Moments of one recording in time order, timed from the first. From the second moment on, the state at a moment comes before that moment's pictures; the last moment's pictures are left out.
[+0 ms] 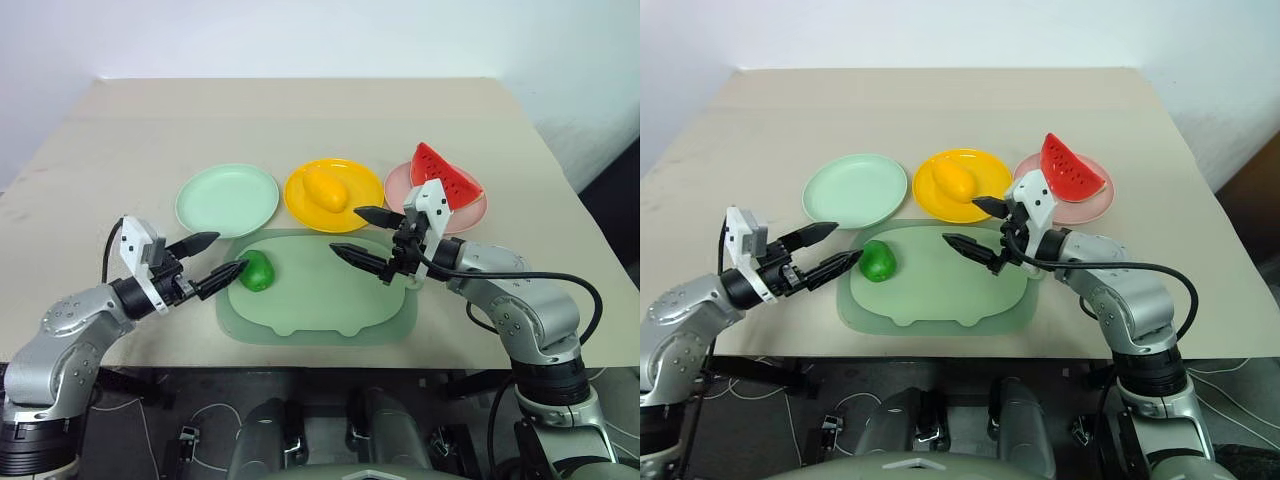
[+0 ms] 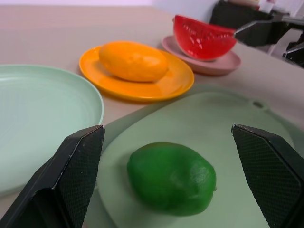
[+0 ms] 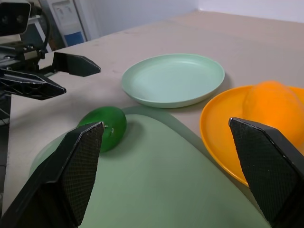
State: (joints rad) left arm -0.07 0.69 0.28 -0.31 -0.70 0.52 -0.79; right arm -0.43 -0.45 0.03 -0.38 0.54 0.73 0.68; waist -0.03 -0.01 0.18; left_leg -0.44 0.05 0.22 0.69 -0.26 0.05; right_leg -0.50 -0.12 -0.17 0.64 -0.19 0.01
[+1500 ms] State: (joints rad) left arm -0.36 0.71 -0.02 -0.12 -0.60 0.78 -0.95; right arm -0.48 -0.46 0.03 -0.27 0.44 0.67 0.65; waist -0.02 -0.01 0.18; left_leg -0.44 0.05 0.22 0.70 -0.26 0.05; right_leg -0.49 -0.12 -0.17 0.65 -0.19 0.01
